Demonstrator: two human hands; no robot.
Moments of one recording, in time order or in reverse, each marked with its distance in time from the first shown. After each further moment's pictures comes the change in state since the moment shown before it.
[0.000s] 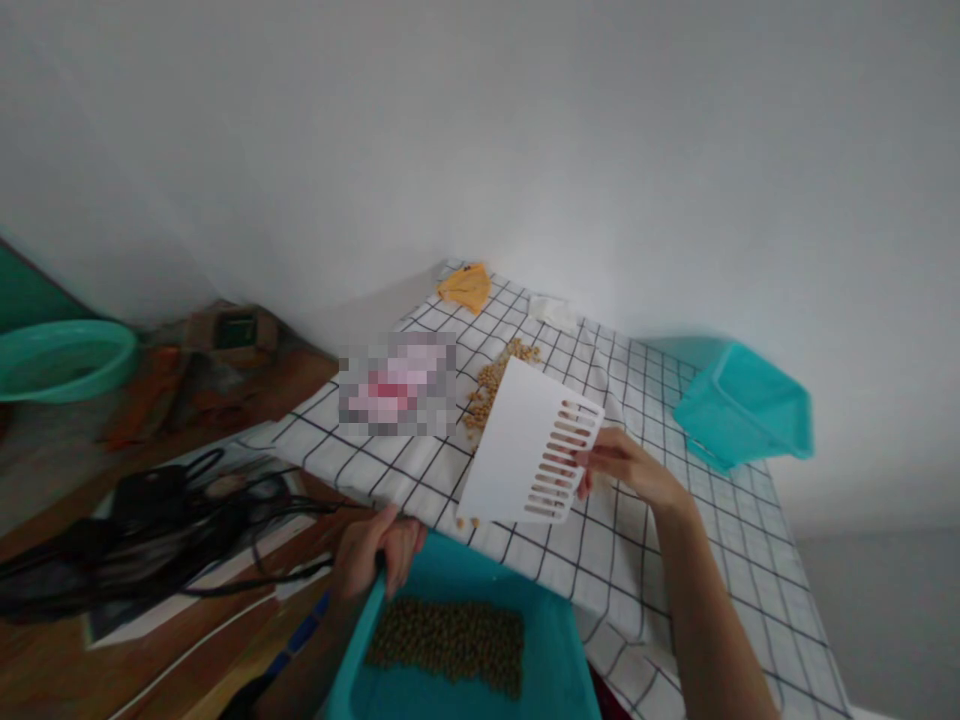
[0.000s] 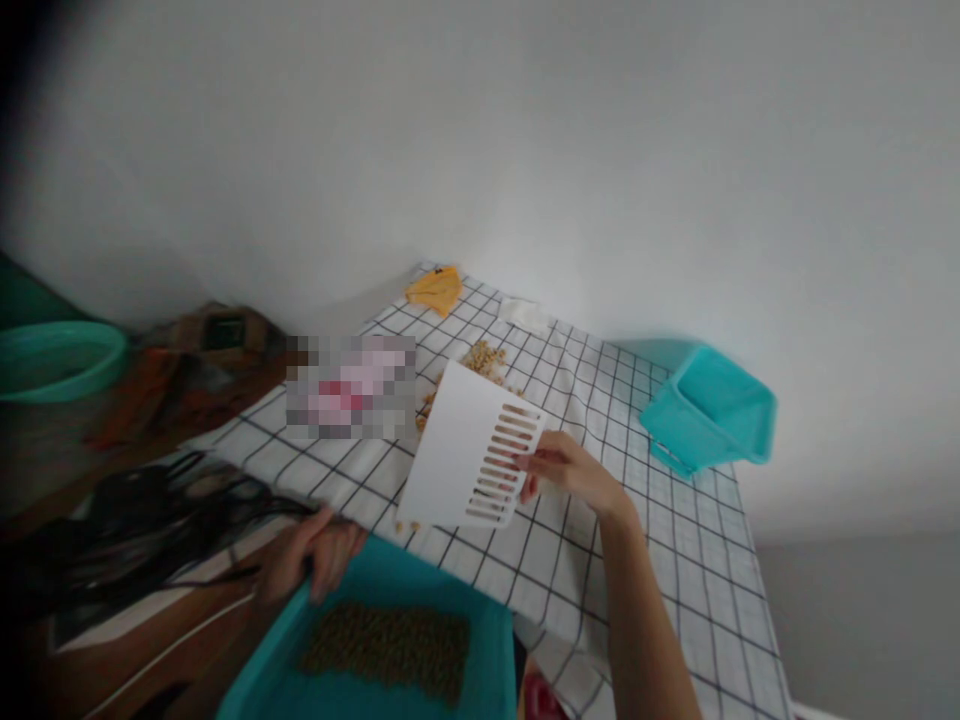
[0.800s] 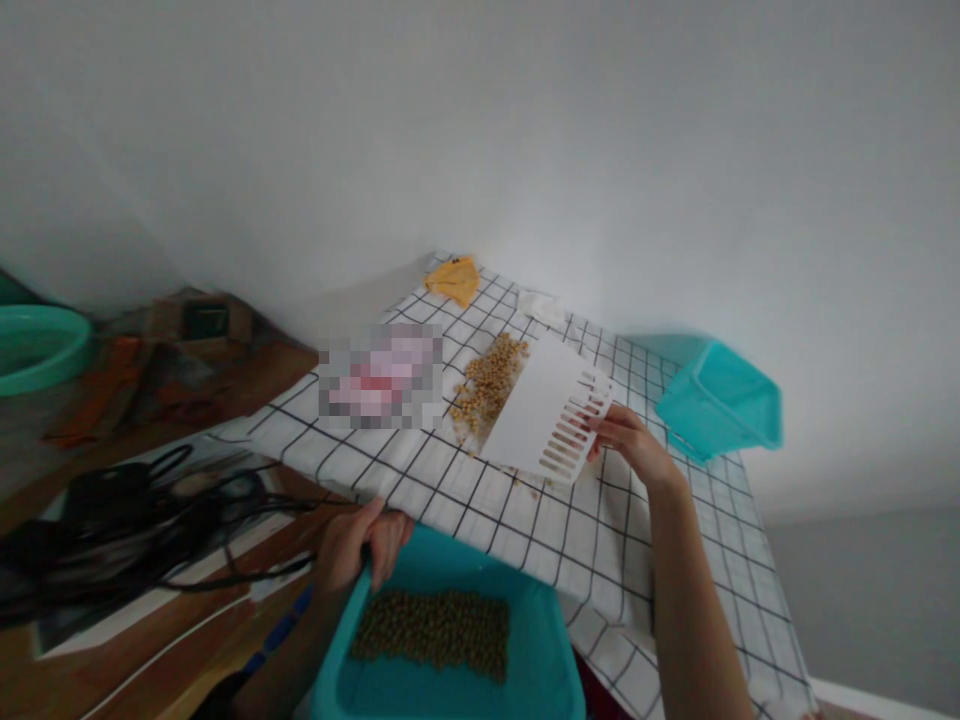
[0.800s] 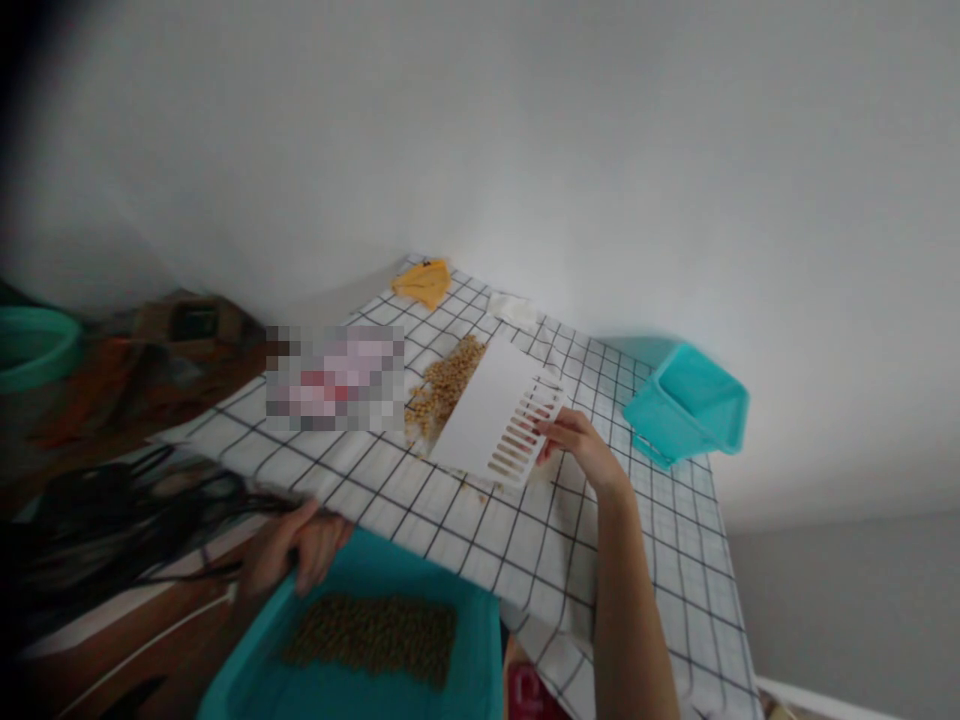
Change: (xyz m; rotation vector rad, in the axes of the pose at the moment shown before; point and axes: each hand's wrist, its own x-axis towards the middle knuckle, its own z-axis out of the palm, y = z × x) left_hand 0.006 -0.001 -0.004 0.023 -0.060 0.013; right_hand -0.008 0.012 -0.028 0.028 0.379 0.052
